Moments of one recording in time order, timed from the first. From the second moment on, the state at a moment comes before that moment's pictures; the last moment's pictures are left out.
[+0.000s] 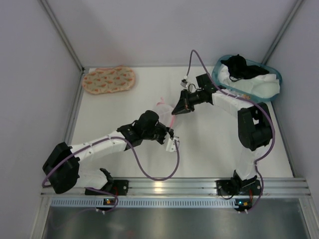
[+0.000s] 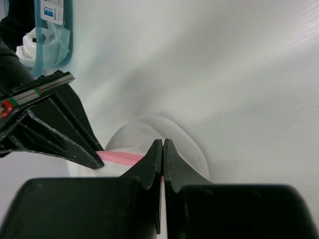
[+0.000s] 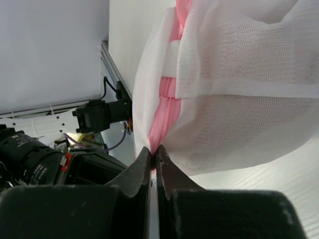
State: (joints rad) left arm -0.86 1.31 0.79 -0.08 0.37 1.18; right arm 0.39 1.86 1.33 -0.39 -0.97 0.49
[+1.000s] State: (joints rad) left arm -0.88 1.46 1.05 -0.27 0.29 0.72; right arm 0.32 1.81 1.44 -0.62 -0.91 0.26
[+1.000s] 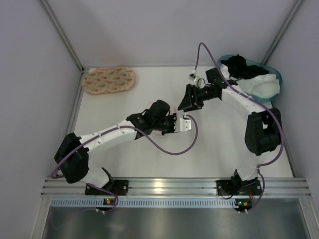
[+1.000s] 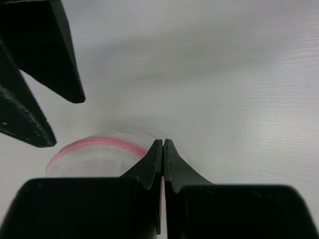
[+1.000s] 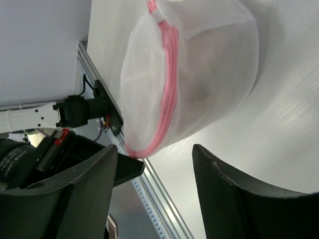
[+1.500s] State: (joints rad) left arm -0.88 1.47 1.07 -0.27 0.29 0.68; right arm 0.38 1.78 1.25 -0.55 -0.97 0.38
